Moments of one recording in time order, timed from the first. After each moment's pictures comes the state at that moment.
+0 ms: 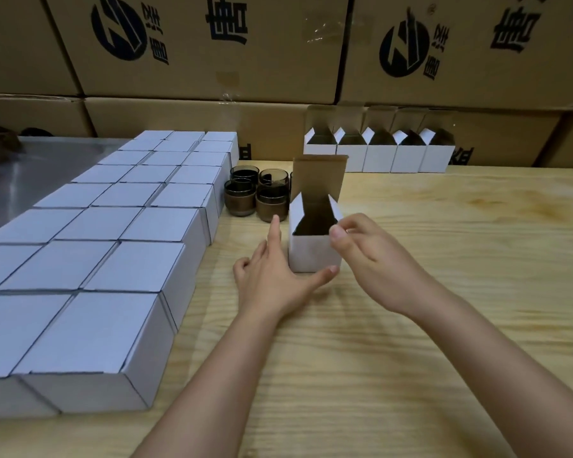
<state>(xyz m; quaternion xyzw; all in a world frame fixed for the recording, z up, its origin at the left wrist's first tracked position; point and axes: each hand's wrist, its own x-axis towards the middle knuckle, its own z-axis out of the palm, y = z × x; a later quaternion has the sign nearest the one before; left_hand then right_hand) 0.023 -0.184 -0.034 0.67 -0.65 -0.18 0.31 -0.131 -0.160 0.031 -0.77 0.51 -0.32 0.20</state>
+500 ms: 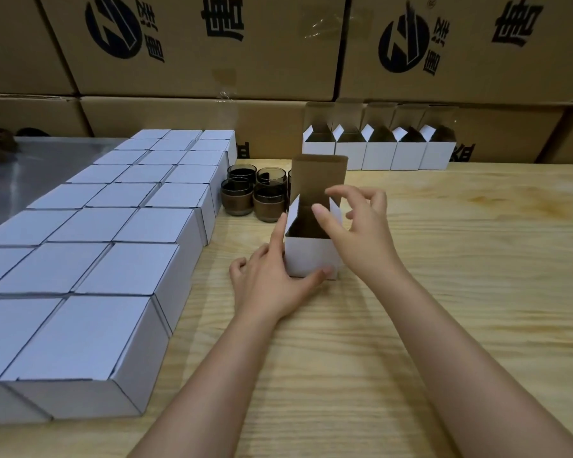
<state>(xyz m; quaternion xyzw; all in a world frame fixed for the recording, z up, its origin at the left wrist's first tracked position) 0.024 -0.187 -0.039 0.66 -0.65 -0.15 0.34 -0.111 -0.197 0.021 -0.66 0.56 -0.46 0.20</state>
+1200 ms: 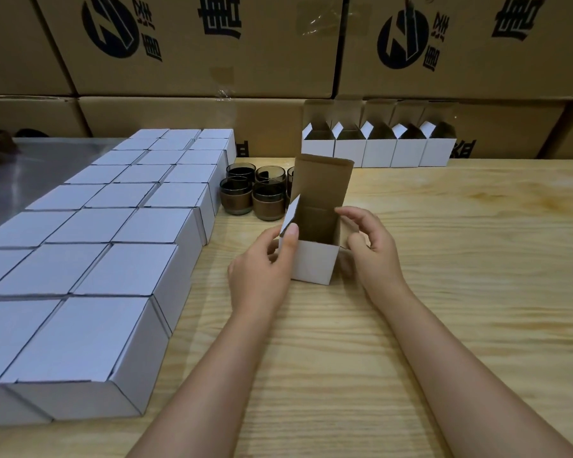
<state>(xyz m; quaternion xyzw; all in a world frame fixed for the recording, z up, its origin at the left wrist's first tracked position) 0.023 -0.180 -0.026 0.63 -0.55 -0.22 0.50 -0.129 -0.203 -0.020 -0.58 0.47 -0.57 0.34</state>
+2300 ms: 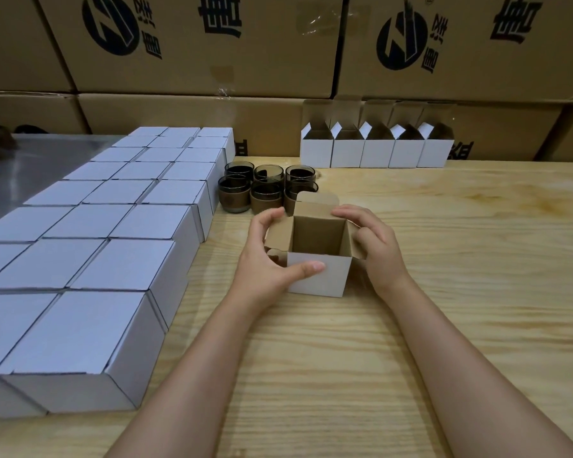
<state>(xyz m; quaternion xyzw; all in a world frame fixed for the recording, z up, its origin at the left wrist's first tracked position) 0.035 -0.178 -0.023 0.44 -0.61 -0.37 0.54 -0.145 -0.208 -0.014 -0.63 0.43 -0.54 0.34</state>
